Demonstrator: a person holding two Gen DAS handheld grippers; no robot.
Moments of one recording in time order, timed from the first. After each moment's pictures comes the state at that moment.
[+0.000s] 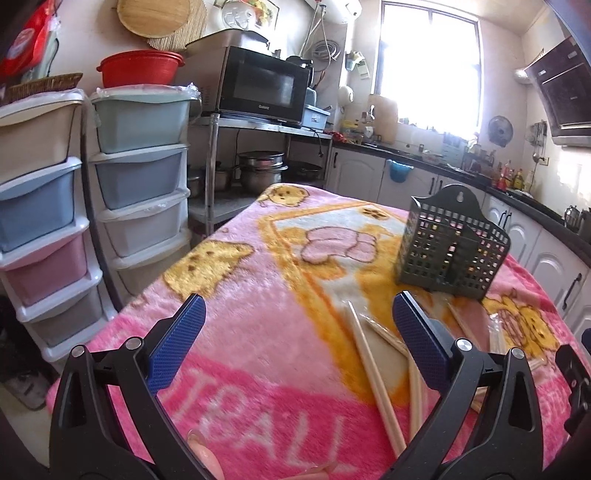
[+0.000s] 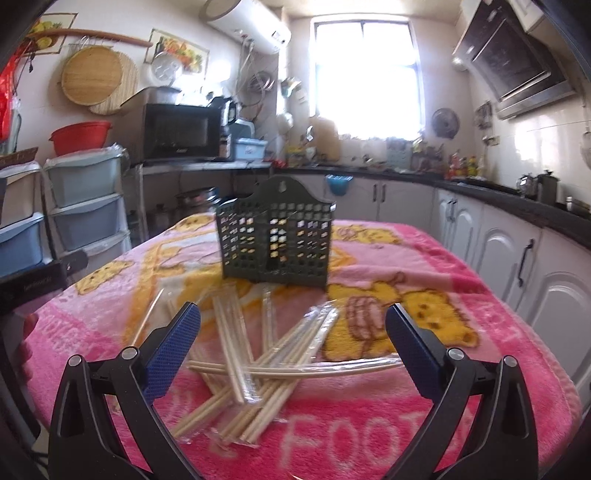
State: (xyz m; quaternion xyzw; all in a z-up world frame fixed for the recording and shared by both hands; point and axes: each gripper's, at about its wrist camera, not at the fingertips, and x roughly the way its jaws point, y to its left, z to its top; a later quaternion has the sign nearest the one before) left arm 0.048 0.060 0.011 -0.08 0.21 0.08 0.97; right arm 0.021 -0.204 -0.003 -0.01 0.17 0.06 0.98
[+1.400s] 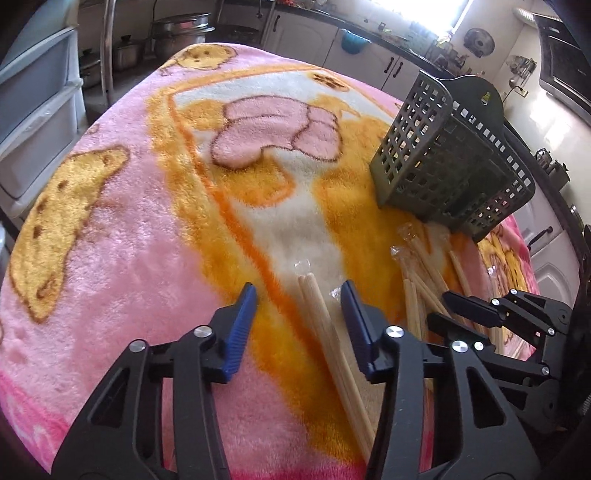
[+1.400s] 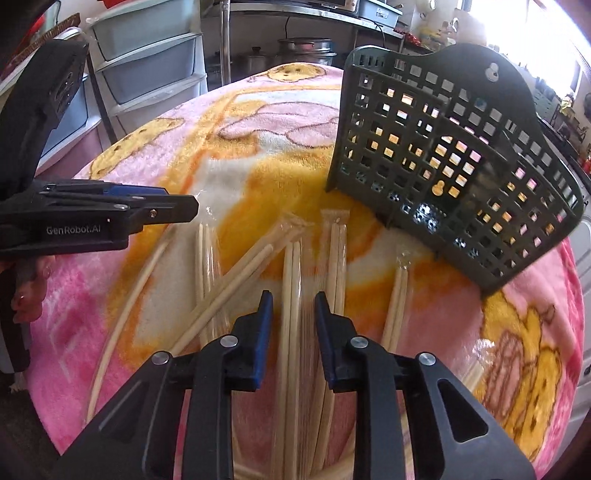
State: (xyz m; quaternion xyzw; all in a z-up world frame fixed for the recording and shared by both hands) left arm 0.205 0.058 -0.049 -0.12 0.47 -0.09 0.87; right arm 0.194 -0.107 -0.047 -0.16 0.43 0.24 0.85
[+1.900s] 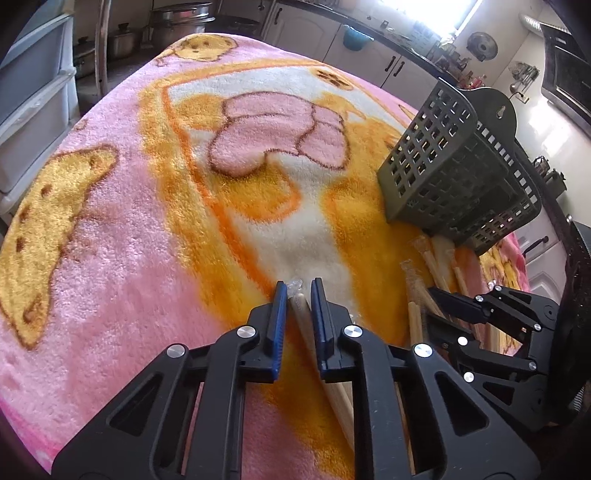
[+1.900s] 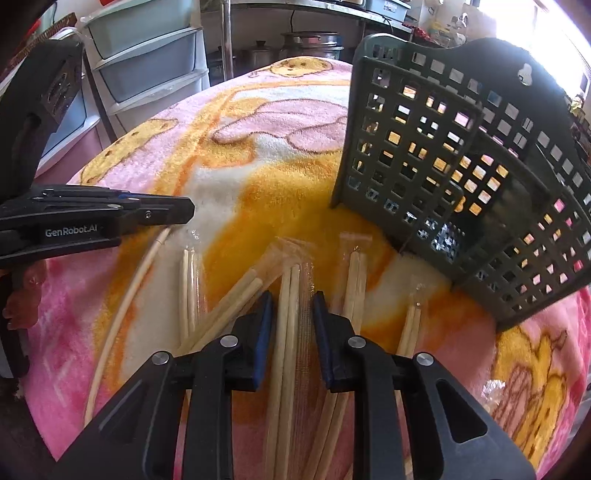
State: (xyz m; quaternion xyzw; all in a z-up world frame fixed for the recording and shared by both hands) left arm 0.225 0.068 -0.053 -0.14 0.48 -0.11 0.86; right arm 0.222 -0.094 -0.054 -0.17 0.44 0.25 0.84
